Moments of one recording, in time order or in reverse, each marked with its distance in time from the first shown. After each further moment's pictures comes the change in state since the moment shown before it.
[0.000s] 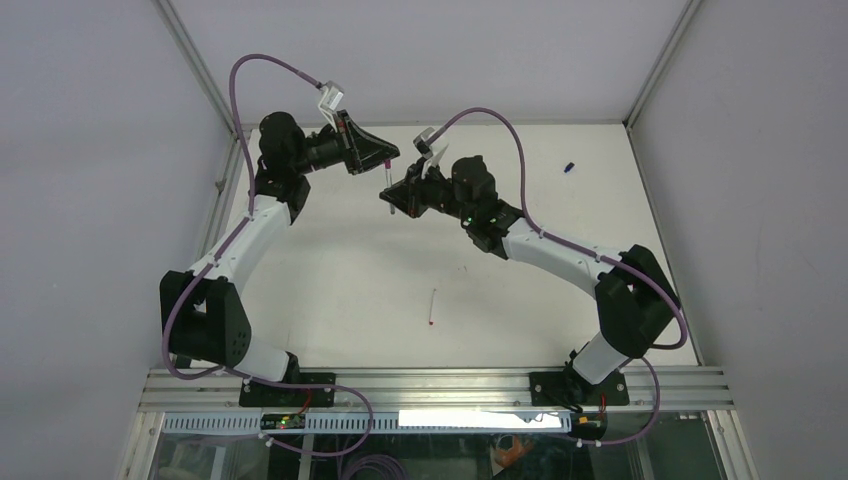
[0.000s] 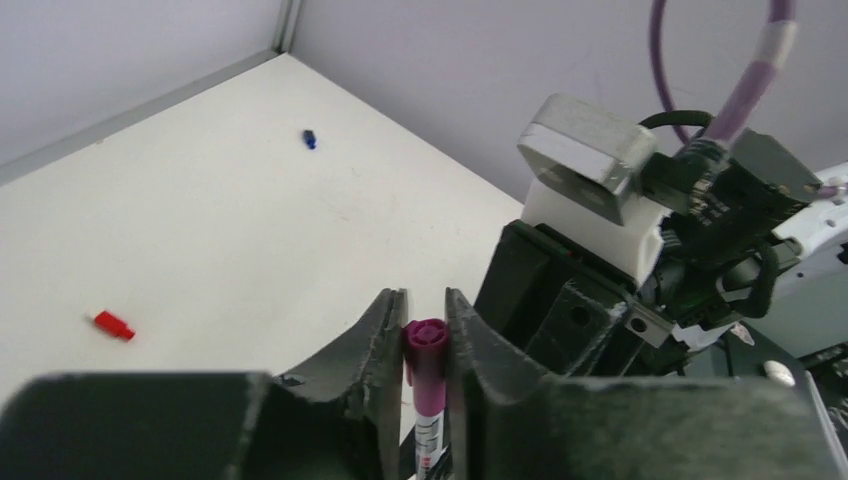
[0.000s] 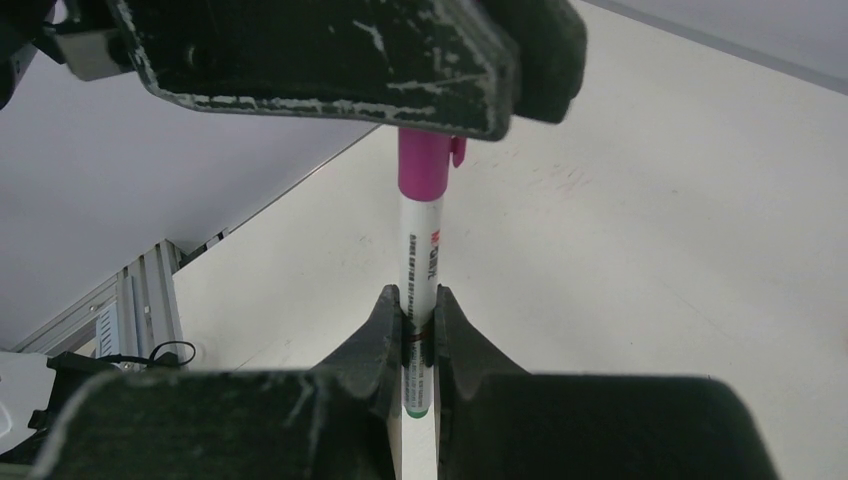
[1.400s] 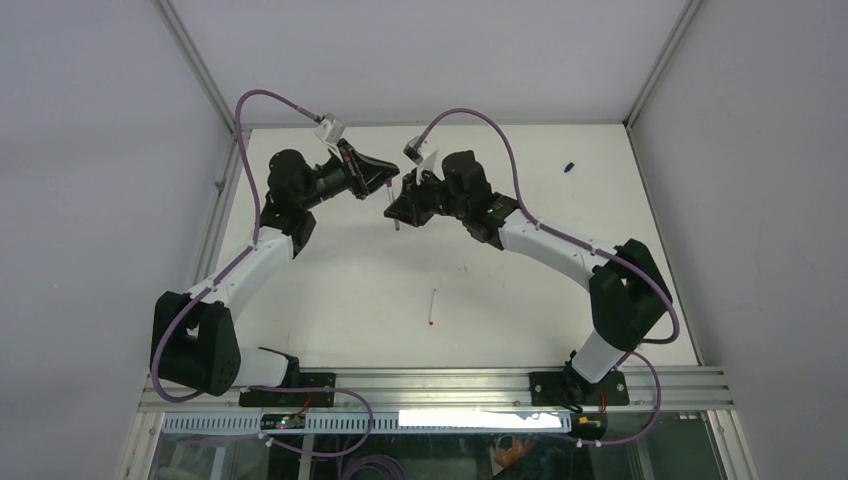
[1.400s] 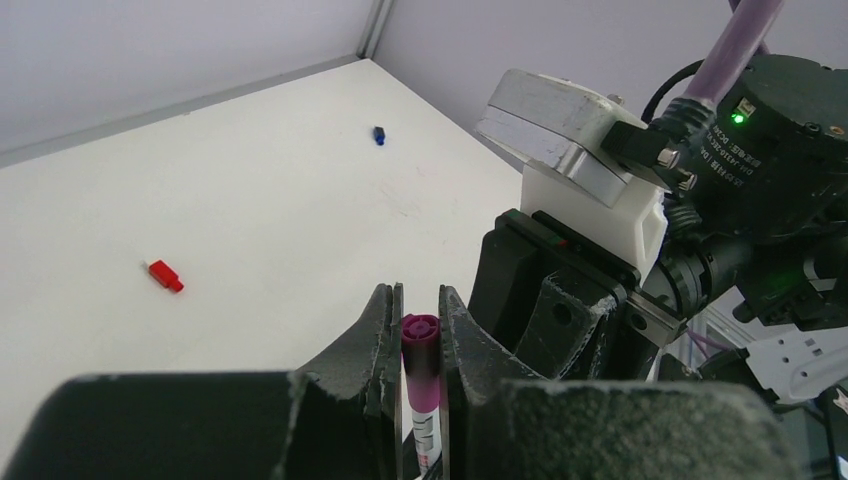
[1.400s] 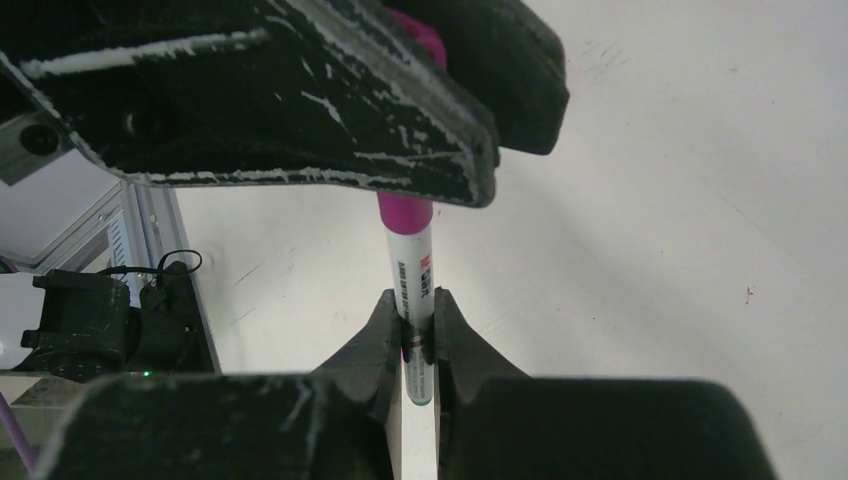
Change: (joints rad) left arm -0.070 -0.129 -0.264 0.096 -0.237 0.058; right arm -0.026 0.036 0.082 -0.262 -0.092 -0.032
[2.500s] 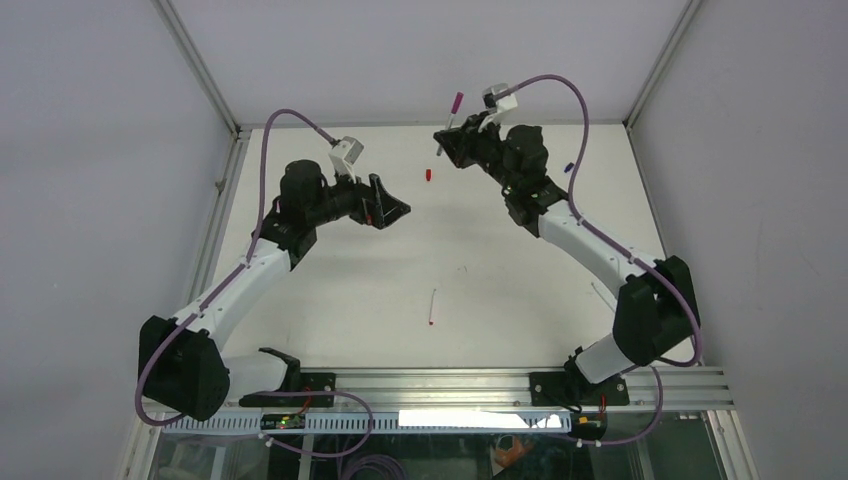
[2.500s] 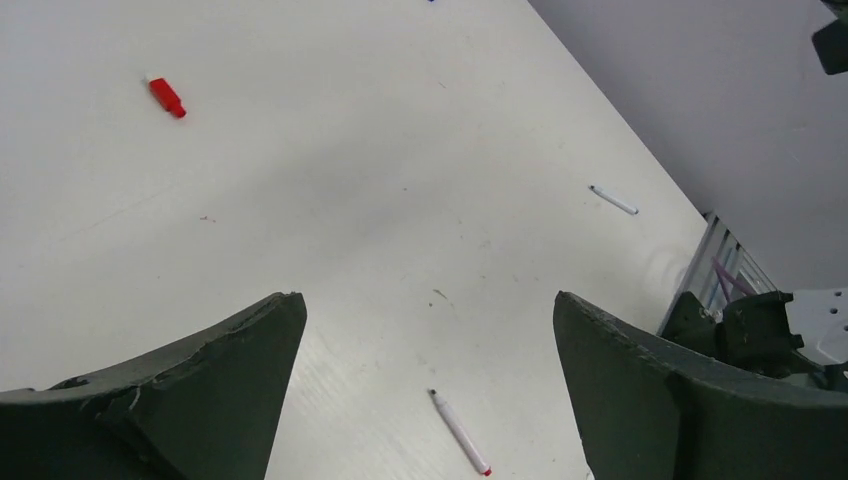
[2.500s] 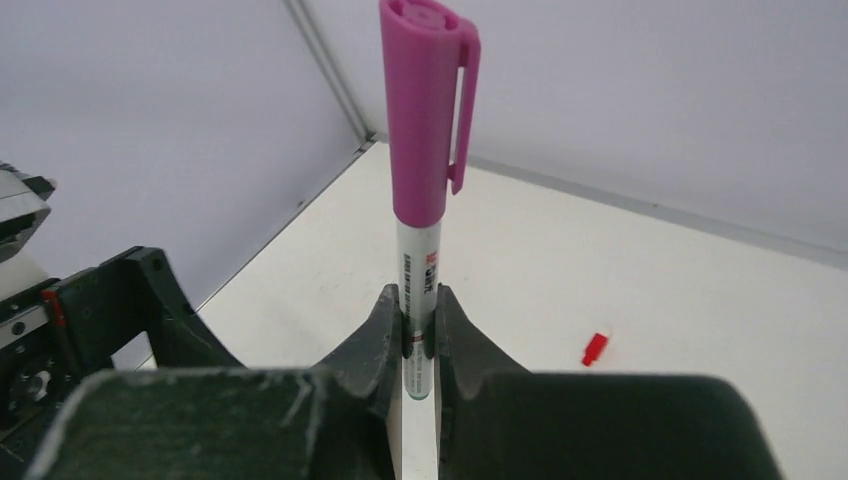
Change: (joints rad) left arm -0.084 -0.104 -0.018 -0.409 -0.171 0.109; right arm -0.201 -0.098 -0.019 0.260 0.200 0.048
